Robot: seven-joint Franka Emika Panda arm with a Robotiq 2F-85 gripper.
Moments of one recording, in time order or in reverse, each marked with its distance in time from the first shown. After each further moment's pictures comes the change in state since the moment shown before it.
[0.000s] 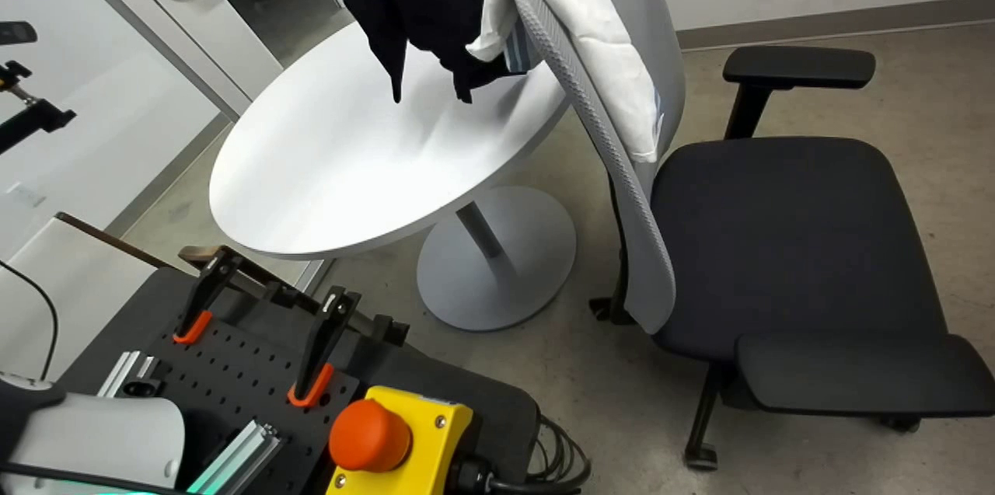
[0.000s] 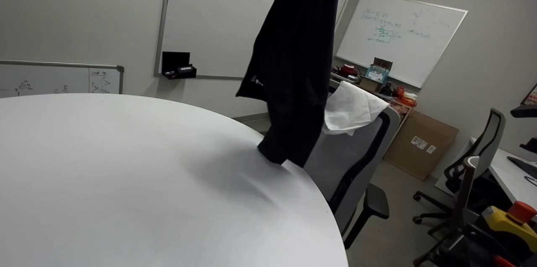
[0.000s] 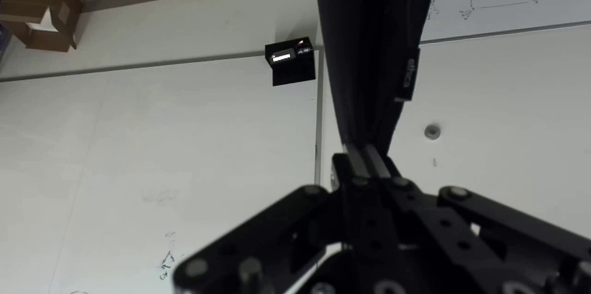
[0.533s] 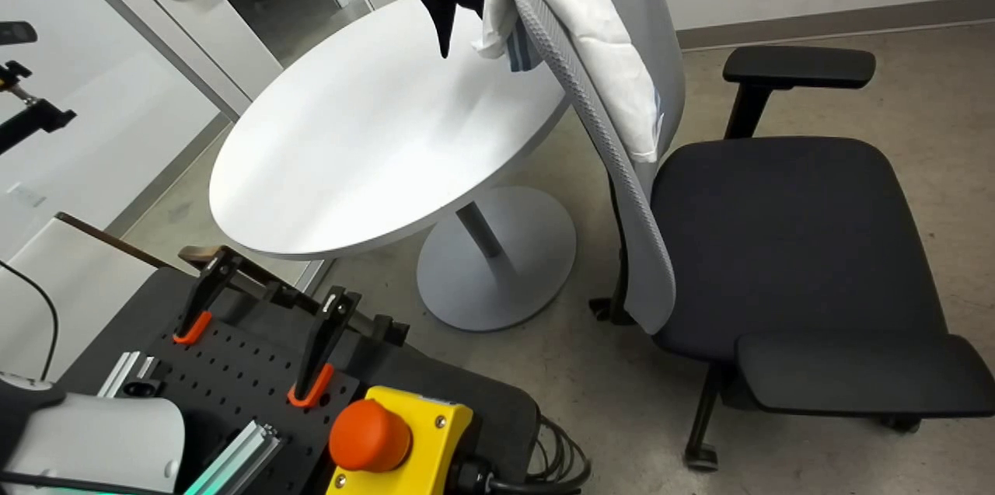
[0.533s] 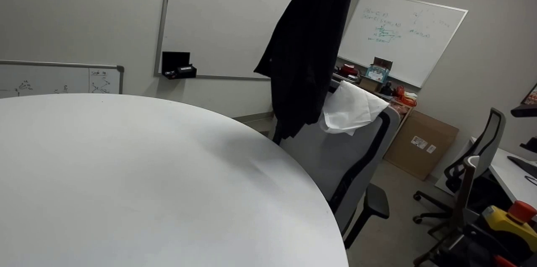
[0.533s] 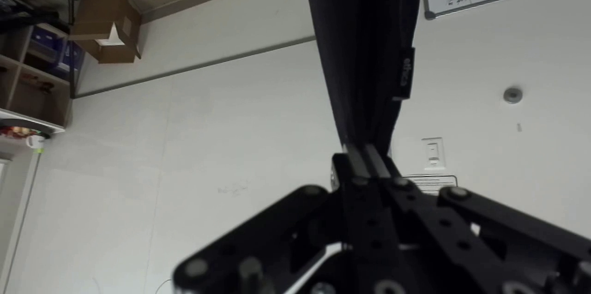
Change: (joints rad) arm -0.130 -0.006 0.018 0.071 0.005 -0.049 0.049
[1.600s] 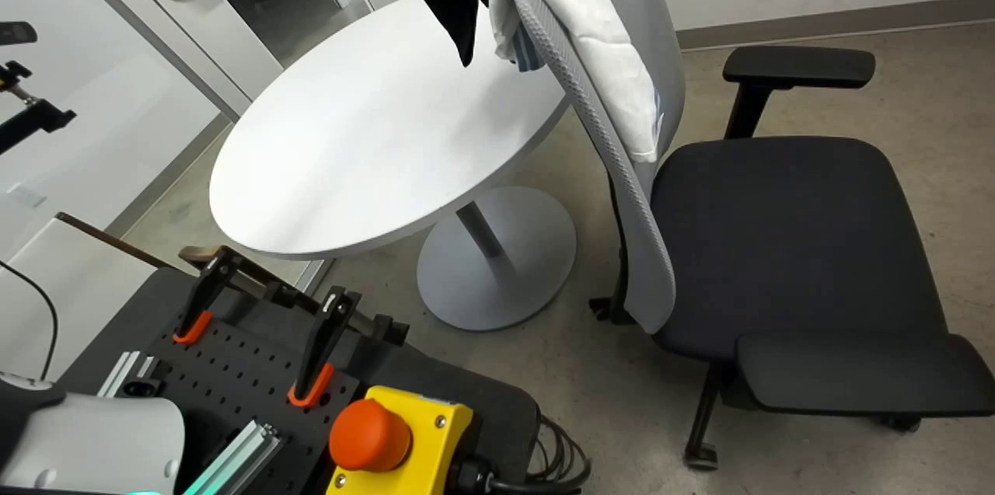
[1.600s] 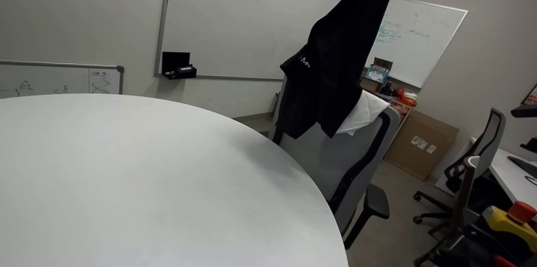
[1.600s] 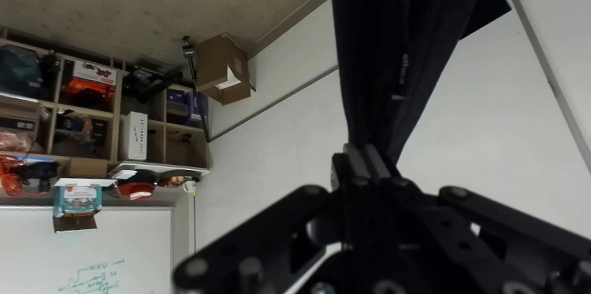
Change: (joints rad) arm -0.173 -0.016 -0.101 0.000 0.055 -0.038 0.105
